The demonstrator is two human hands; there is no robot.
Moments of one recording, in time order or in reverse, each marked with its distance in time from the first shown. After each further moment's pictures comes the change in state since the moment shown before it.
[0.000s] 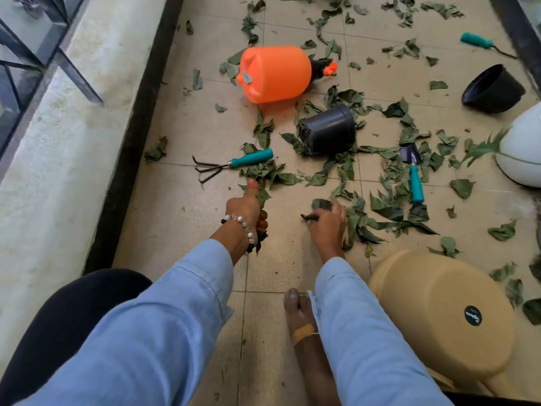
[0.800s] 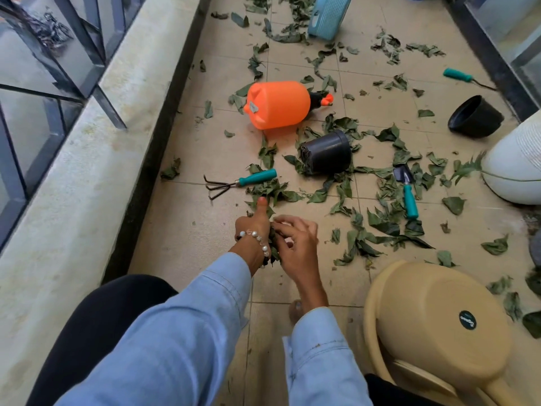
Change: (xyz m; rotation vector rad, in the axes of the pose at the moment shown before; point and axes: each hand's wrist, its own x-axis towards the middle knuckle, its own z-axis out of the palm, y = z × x) left_hand -0.029 -0.007 0.001 -0.031 0.099 0.073; right_hand -0.091 -0.078 -0.046 0.578 -0.003 -0.326
